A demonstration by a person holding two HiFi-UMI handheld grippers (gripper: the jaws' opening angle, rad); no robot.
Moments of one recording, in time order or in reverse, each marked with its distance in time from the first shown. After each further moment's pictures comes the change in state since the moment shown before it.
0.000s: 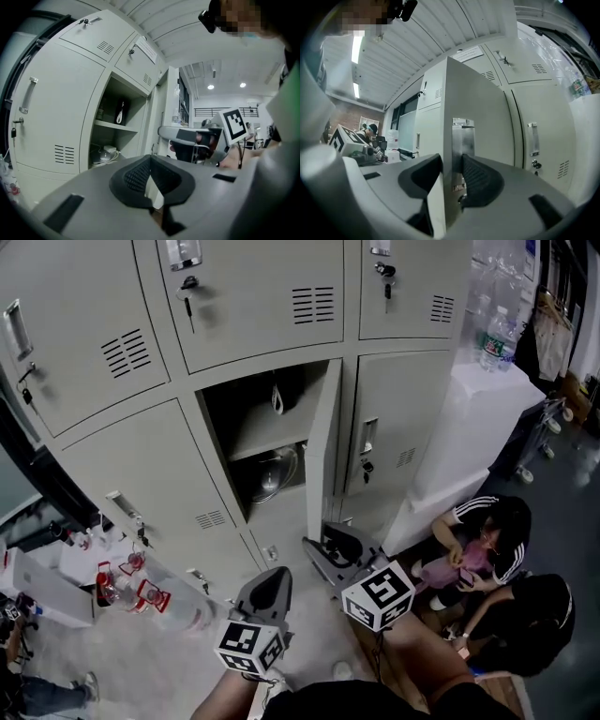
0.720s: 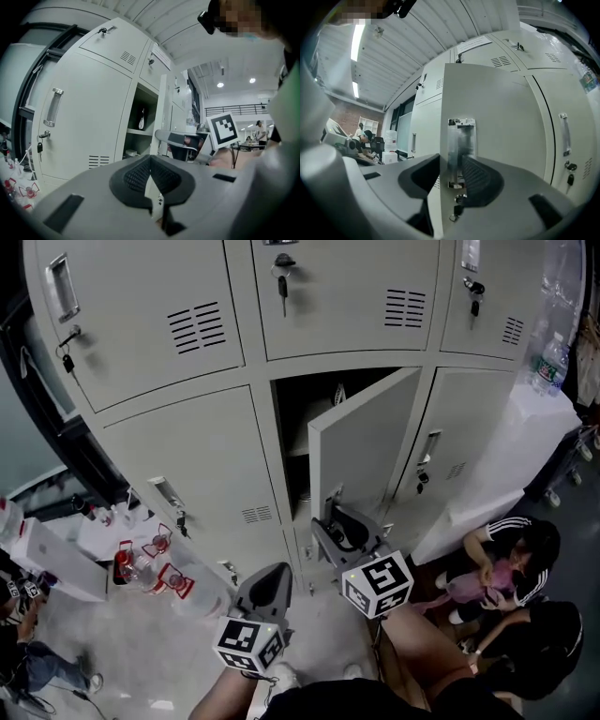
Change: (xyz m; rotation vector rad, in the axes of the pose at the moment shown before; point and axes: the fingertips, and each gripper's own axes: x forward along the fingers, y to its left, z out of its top) left arm -0.043 0.091 0.017 -0.005 -0.026 0.140; right arm 0.103 0.026 0.001 -0.002 -0.028 0.009
